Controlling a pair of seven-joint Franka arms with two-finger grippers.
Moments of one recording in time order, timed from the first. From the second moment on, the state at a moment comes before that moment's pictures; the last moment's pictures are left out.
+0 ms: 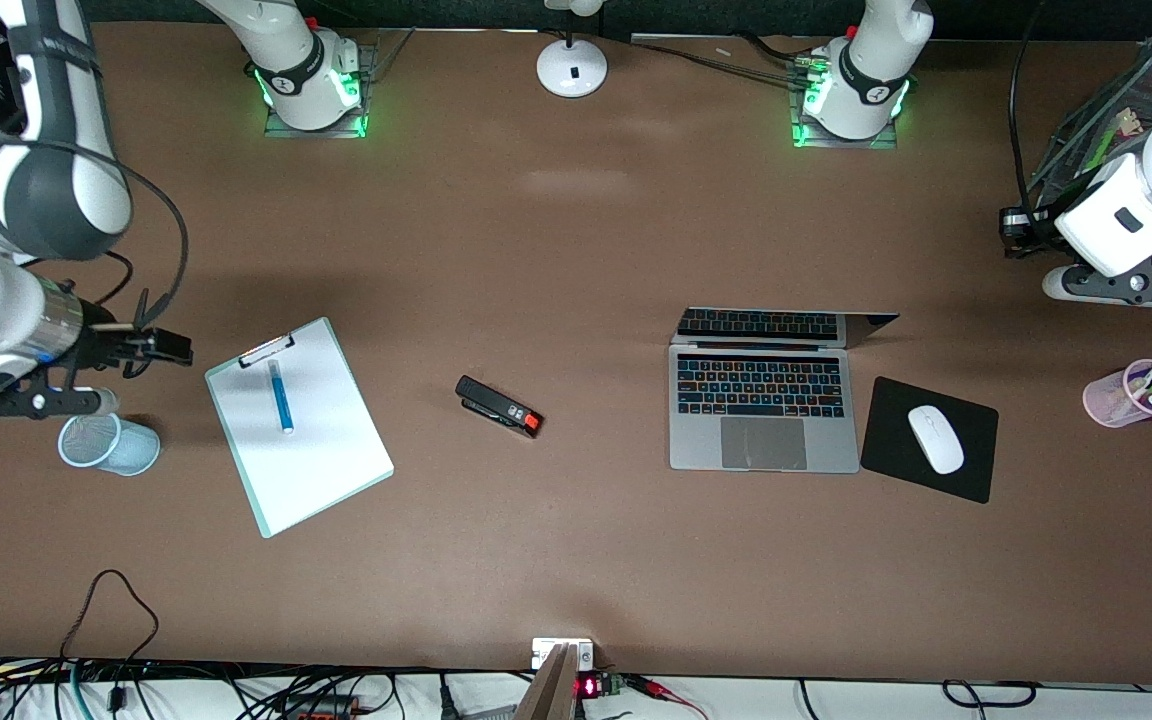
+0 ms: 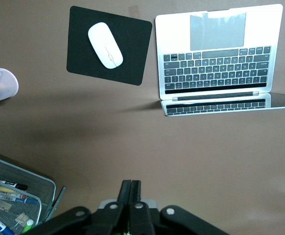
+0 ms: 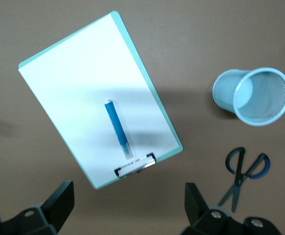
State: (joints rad) left arm -0.03 0.07 -0.03 -1.59 0.02 1.44 0.02; right arm 0.10 0.33 -0.12 -1.64 0.01 1.89 -0.05
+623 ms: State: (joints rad) left arm -0.04 0.09 -0.18 -1.69 -0.16 1.55 -0.11; right arm 0.13 0.43 -0.10 -1.85 0.01 2.38 -0.05
